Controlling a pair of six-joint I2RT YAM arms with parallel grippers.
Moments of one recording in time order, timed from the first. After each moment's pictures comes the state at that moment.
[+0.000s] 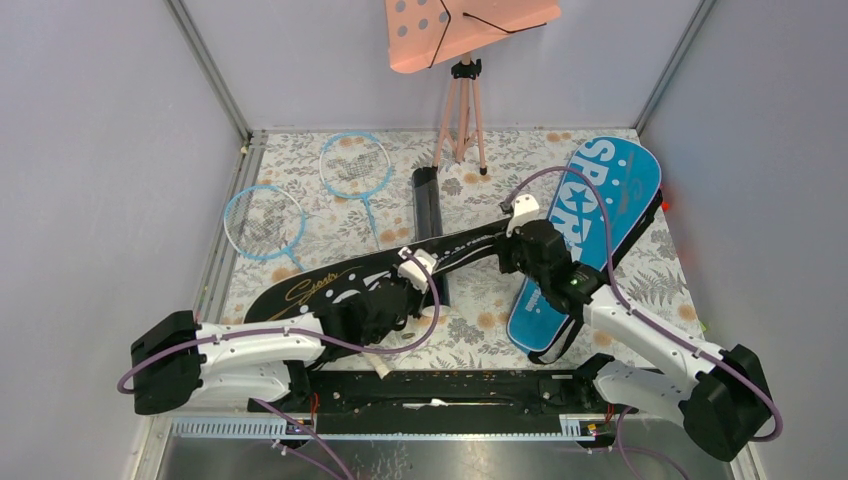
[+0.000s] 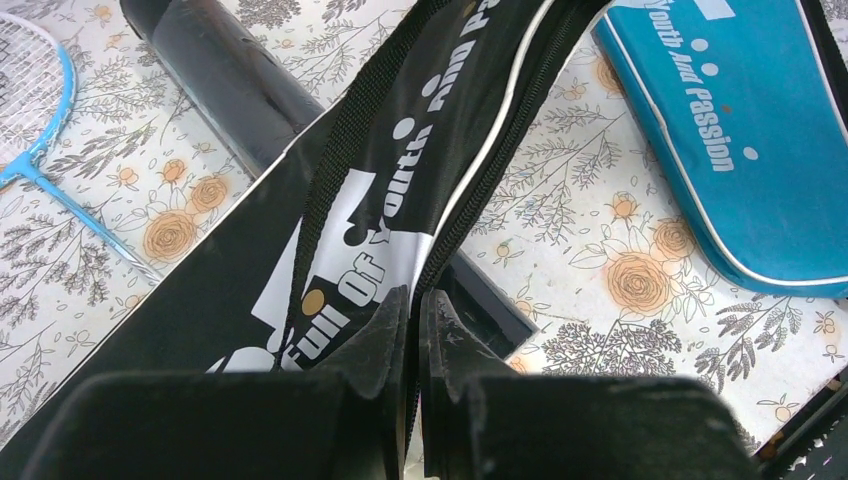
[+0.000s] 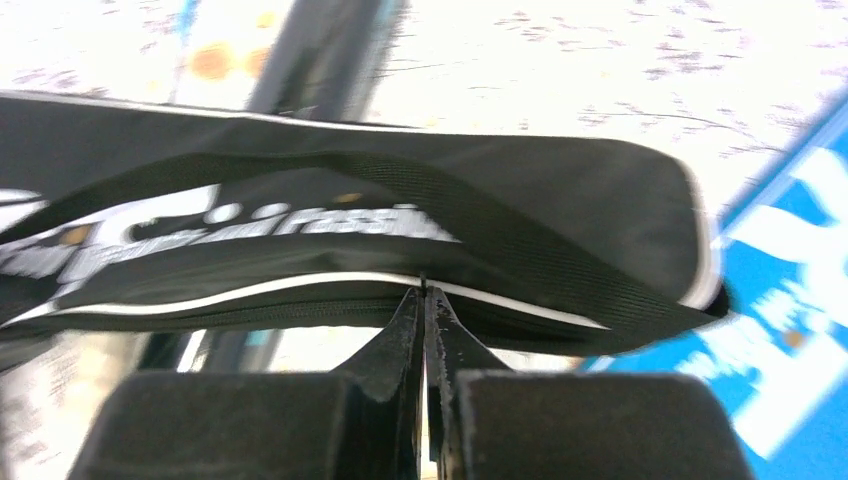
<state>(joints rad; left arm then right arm) -1.17 1.11 0.52 0.23 -0.52 -0.14 0.64 1.05 0.66 -0.10 0.13 0.20</state>
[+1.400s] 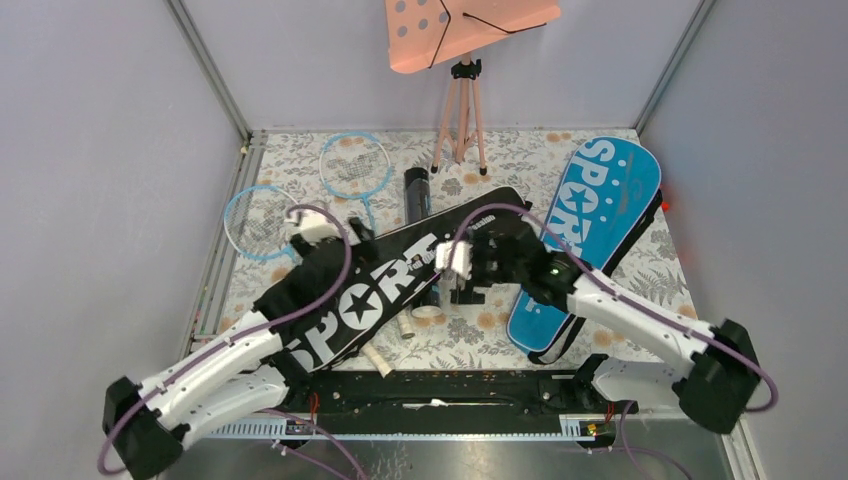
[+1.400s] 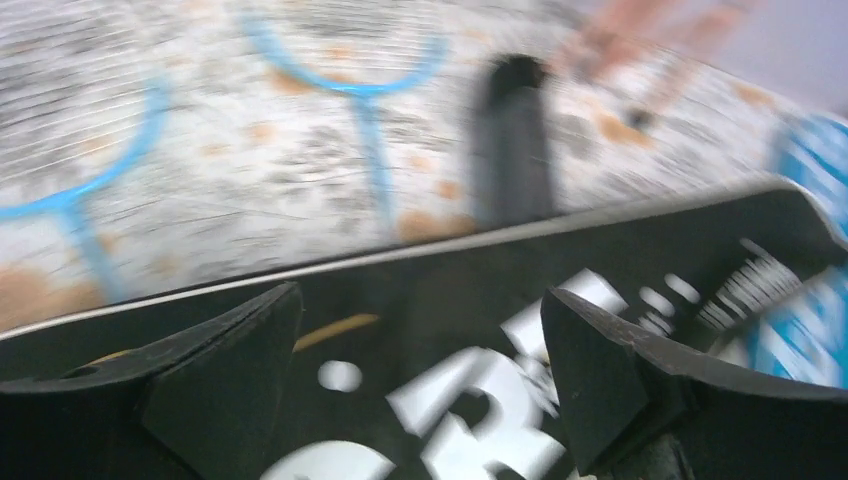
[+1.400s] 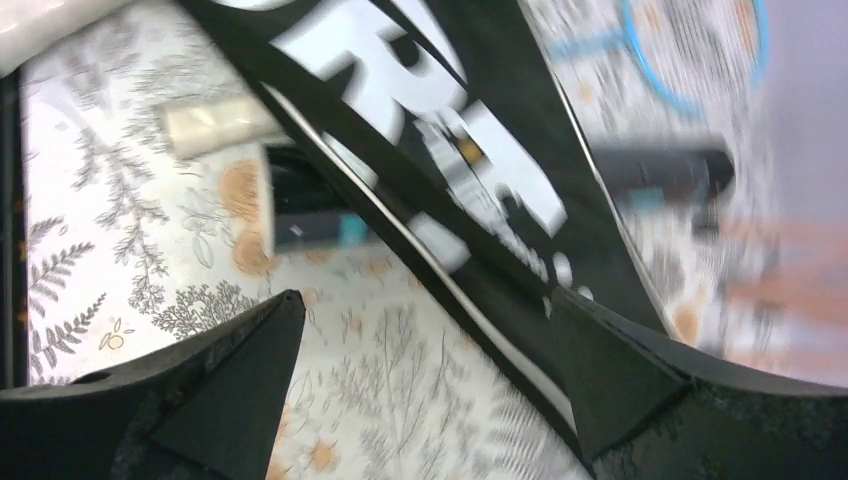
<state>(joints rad) -0.87 0.83 0.62 -0.14 -0.71 -0.57 0.75 1.11 0.80 -0.23 -0.32 -0.62</state>
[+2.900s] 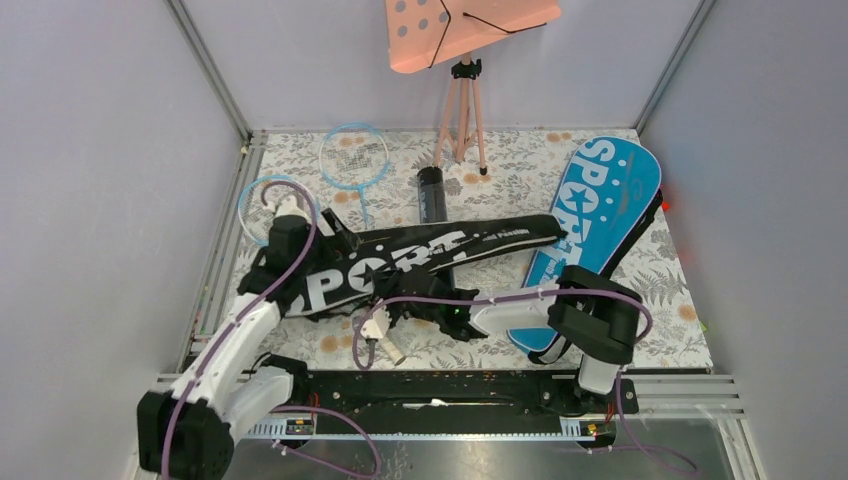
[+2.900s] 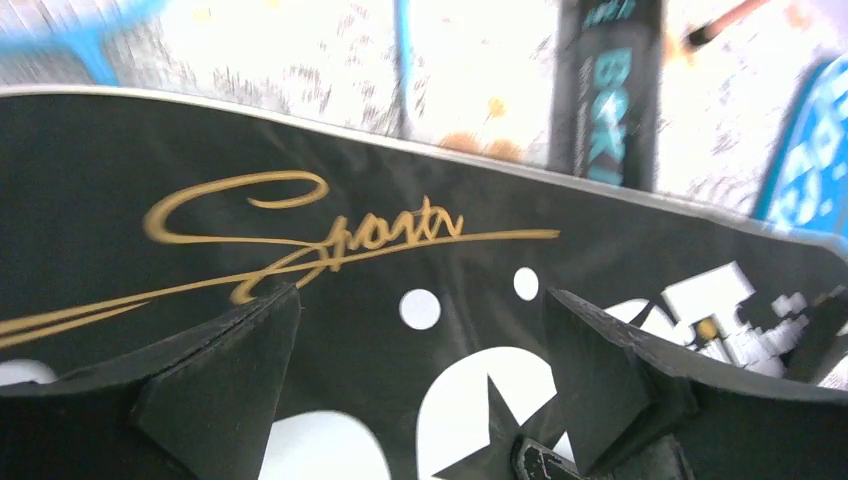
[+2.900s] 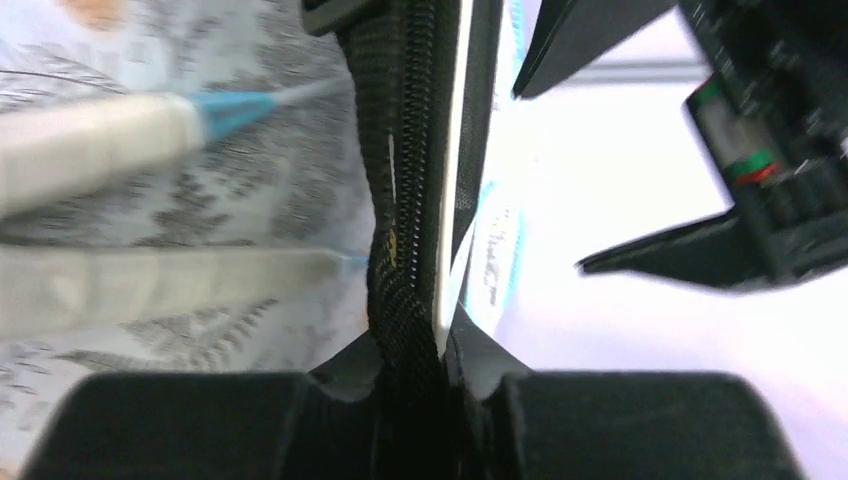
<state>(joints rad) -0.22 0.95 0.58 -0.24 0.00 -0.65 1.19 1.80 0.89 0.51 0.02 -1.31</state>
